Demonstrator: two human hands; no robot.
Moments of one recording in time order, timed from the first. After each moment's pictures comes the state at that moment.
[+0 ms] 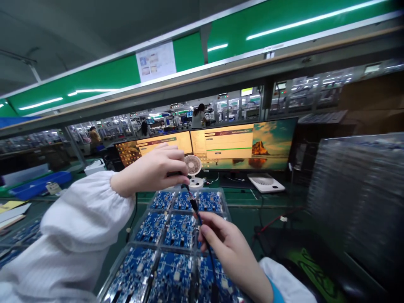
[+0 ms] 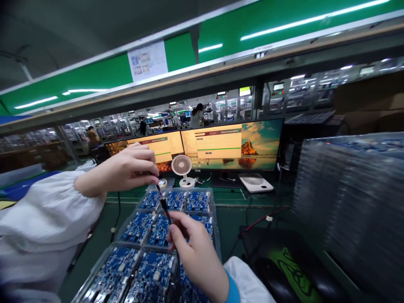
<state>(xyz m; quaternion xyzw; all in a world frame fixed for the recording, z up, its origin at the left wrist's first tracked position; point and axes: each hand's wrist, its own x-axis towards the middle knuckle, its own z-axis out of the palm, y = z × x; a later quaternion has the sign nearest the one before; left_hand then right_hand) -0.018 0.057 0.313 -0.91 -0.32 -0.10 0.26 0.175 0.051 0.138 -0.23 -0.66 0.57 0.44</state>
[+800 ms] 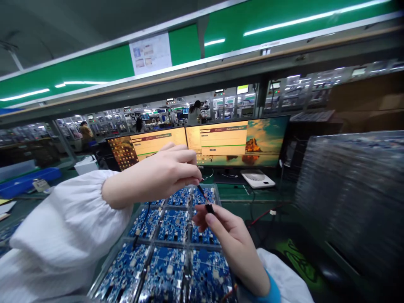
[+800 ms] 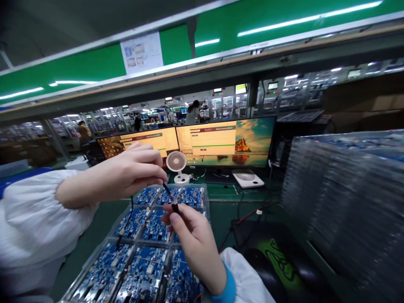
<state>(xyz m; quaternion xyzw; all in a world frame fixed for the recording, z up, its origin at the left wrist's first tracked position) 0.019 0.043 0.307 -0.92 -0.29 -0.10 0.25 0.189 0.051 0.143 -0.18 -0.59 0.60 0.51</state>
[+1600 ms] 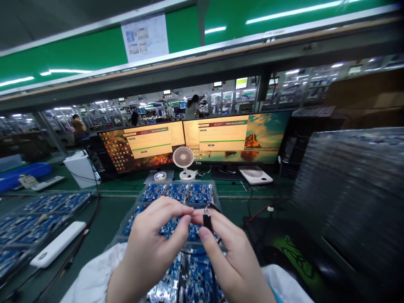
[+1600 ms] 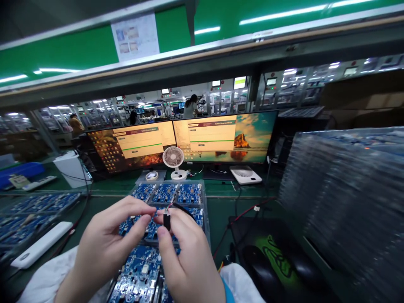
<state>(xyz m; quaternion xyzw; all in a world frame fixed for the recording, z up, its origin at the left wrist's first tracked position) 0.036 0.001 0.193 -0.73 -0.46 -0.50 0.05 0.191 0.034 0.151 -0.24 -0.77 0.33 0.50</state>
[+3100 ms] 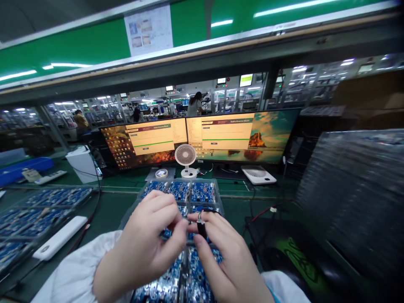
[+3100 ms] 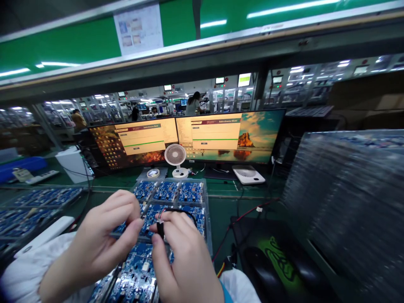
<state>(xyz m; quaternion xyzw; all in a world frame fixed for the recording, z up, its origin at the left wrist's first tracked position) 0.024 -0.007 0.208 -0.80 -0.47 -0.37 0.08 0.189 0.033 0.148 -0.22 -0.82 0.24 0.46</state>
